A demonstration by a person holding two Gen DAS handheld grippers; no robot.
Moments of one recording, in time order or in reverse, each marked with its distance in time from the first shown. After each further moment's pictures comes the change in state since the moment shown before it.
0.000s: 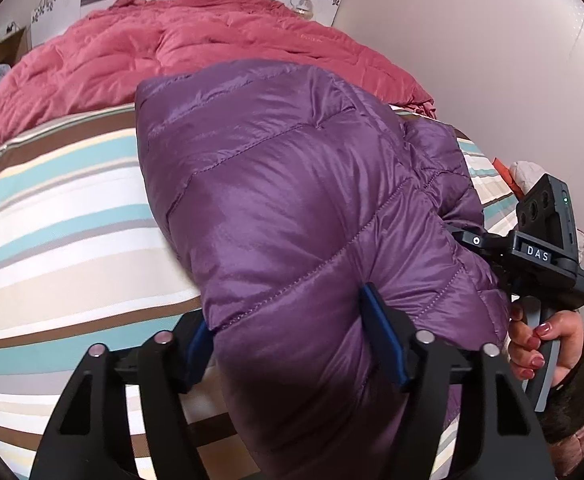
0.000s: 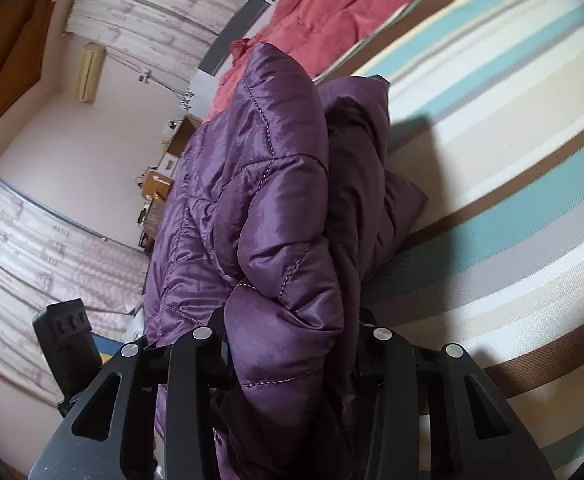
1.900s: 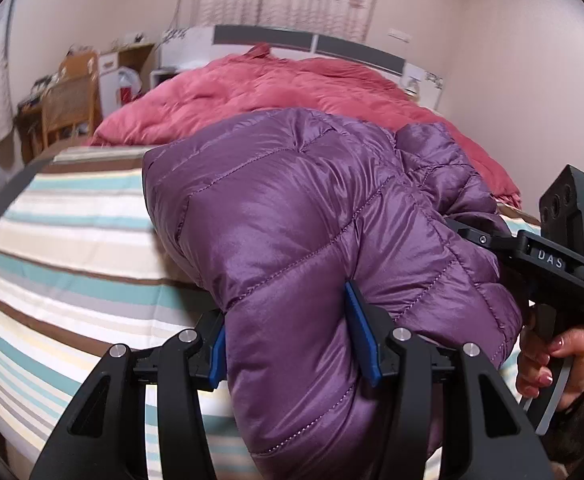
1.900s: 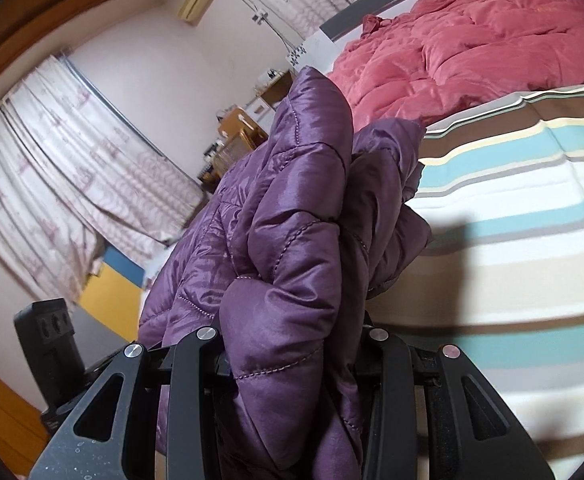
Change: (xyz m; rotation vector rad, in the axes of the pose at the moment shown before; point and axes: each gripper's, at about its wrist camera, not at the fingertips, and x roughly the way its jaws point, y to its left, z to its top) left arm -0.132 0.154 -0.077 -0.238 -0.266 0.321; right arm 0.120 0.181 -0.042 -0.386 0.085 0.160
